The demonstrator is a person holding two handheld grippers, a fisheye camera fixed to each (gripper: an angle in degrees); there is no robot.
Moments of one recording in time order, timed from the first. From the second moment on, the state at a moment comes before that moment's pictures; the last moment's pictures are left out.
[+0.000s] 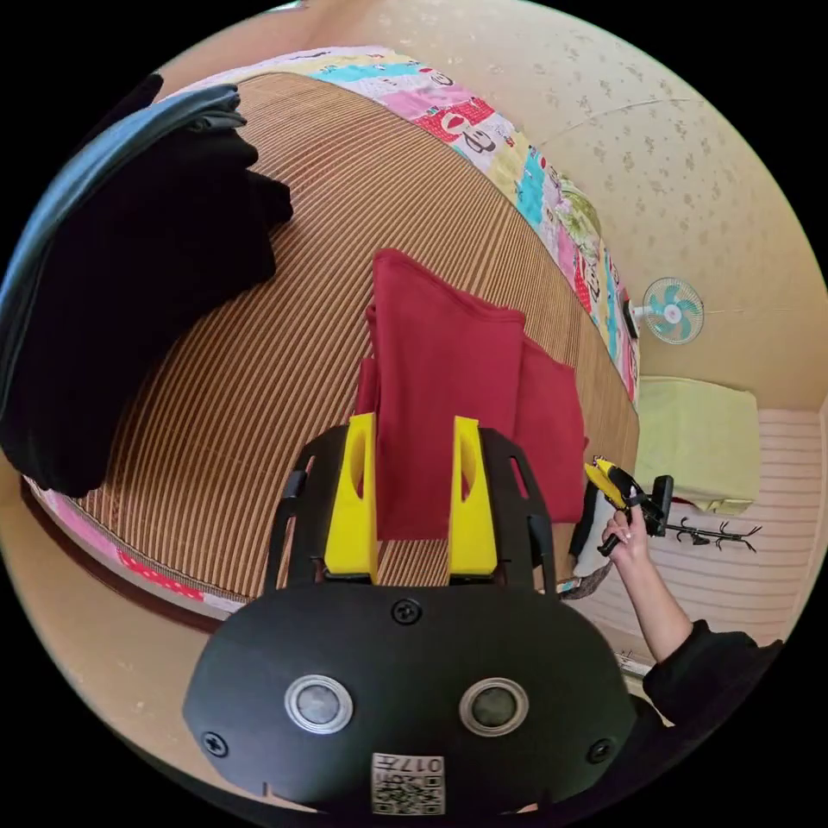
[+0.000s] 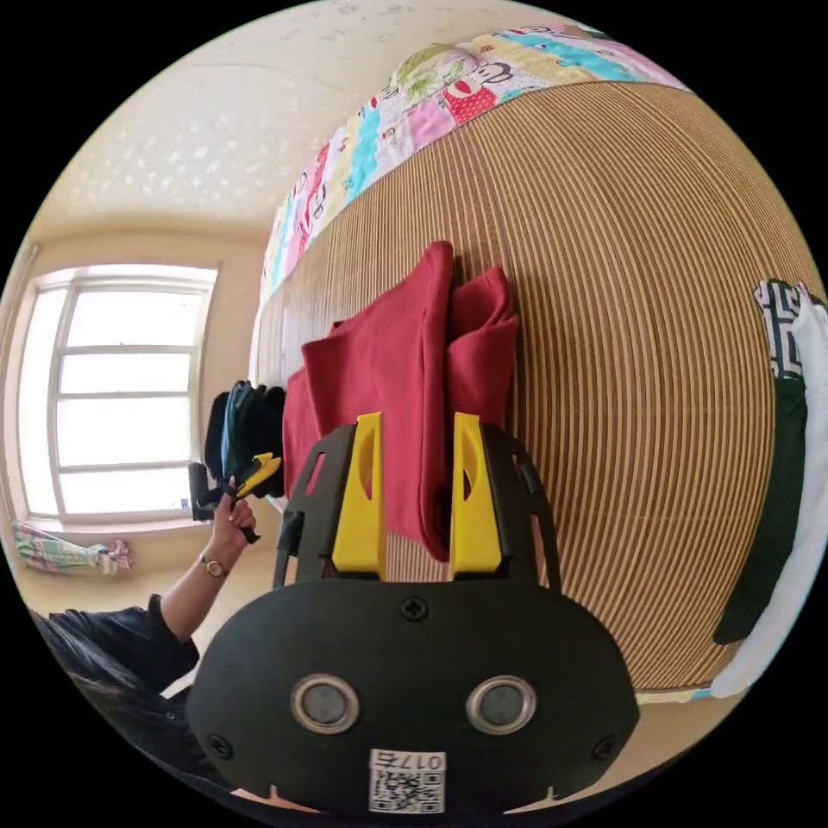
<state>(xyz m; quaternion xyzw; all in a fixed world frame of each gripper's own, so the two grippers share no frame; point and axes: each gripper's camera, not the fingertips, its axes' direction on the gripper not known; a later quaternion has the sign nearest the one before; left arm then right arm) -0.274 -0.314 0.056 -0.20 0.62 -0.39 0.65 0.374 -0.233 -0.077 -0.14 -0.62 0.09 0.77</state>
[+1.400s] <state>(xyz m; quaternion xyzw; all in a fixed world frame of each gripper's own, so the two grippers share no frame) -0.040 -0.404 -0.128 -0.10 0.72 -0.21 0.65 0.517 -0.044 -0.038 -0.20 -0.60 0.21 0.74</state>
